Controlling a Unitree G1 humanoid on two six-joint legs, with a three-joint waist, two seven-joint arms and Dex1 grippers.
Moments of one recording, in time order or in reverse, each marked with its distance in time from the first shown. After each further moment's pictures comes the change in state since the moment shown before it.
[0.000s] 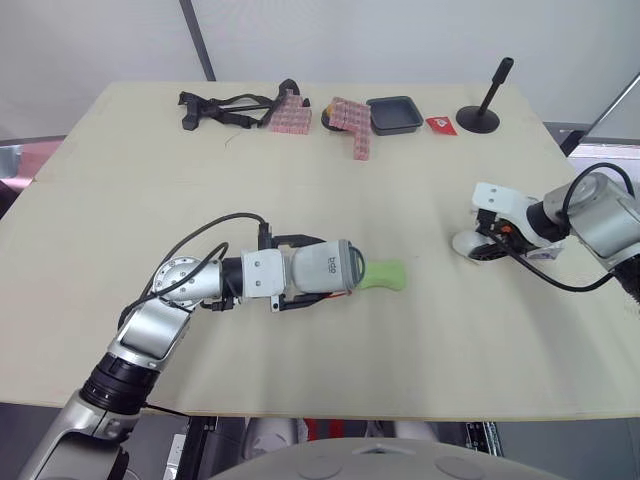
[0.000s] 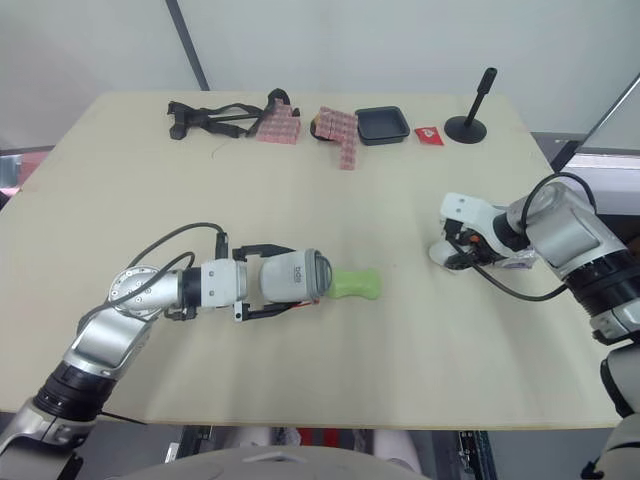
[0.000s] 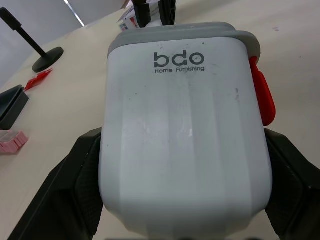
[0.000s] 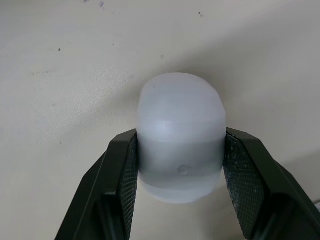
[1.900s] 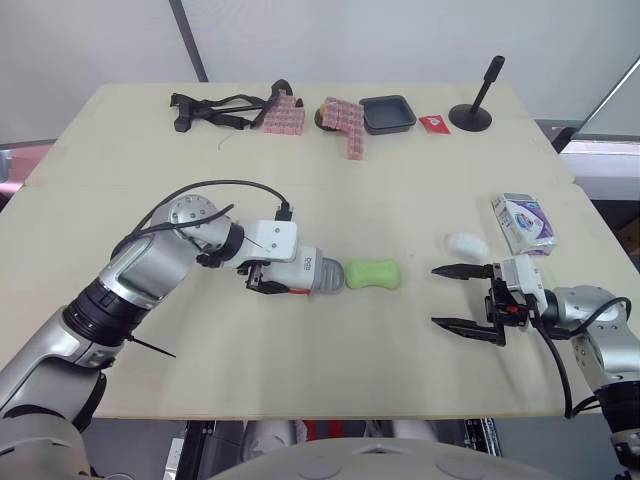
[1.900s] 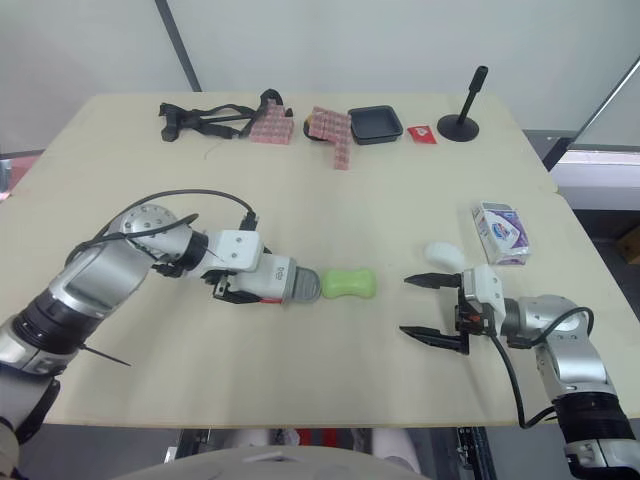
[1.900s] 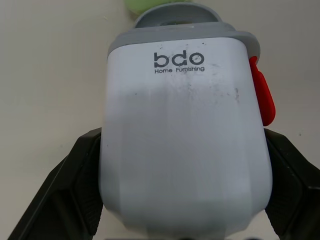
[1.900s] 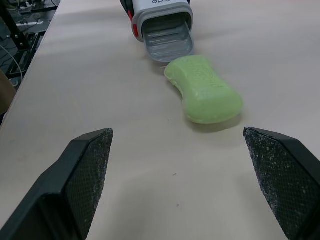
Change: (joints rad) left arm -0.406 0.230 -0.231 -0.002 0.175 0.566 -0.294; right arm 0.712 0.354 -0.595 -0.088 0.386 -0.732 0.197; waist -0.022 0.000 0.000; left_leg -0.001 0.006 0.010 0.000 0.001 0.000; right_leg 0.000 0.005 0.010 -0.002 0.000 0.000
